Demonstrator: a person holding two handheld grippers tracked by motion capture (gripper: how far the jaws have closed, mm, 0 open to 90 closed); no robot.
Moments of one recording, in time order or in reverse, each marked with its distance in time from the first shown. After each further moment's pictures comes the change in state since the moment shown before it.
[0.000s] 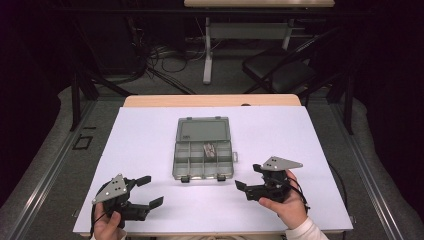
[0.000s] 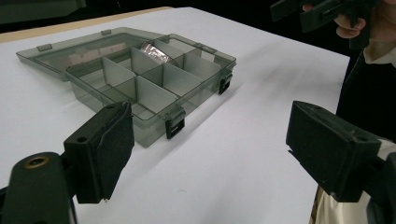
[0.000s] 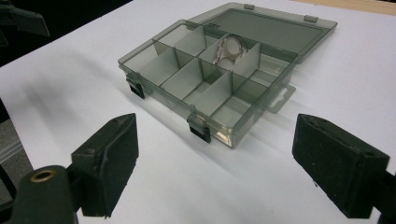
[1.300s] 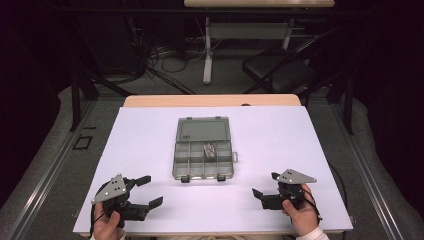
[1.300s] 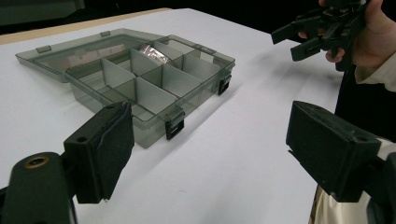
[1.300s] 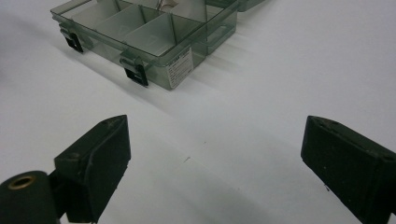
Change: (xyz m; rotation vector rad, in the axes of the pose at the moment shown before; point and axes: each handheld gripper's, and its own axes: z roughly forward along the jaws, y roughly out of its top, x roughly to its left) left arm 0.001 0.000 -0.001 0.001 0.002 0.004; right arm -0.038 -0.058 -0.006 -0.001 -0.105 -0.011
